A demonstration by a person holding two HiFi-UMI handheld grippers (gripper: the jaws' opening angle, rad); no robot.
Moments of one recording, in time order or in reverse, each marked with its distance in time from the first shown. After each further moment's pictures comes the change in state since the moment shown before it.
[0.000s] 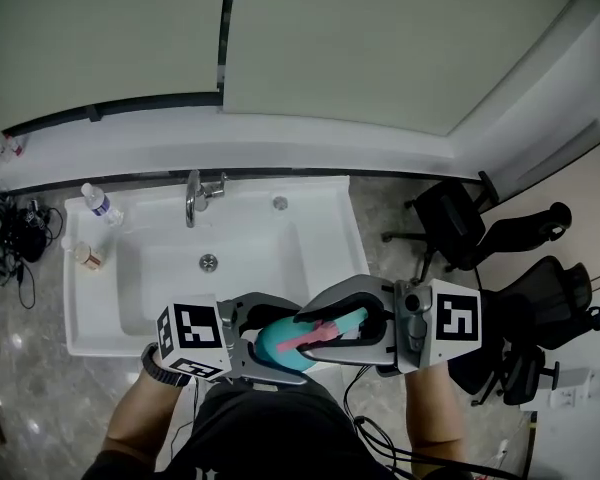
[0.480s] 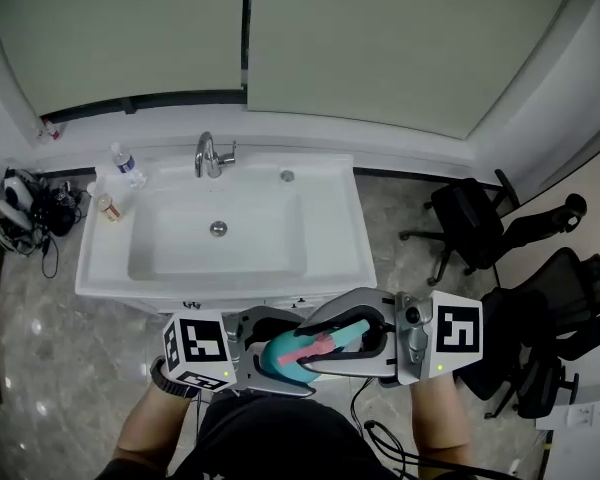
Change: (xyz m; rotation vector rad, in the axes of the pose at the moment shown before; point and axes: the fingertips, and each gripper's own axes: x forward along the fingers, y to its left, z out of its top) left arm 0.132 -0.144 -0.052 -0.016 0.012 0.109; right arm -0.070 0.194 -0.023 -0.021 -0.048 0.105
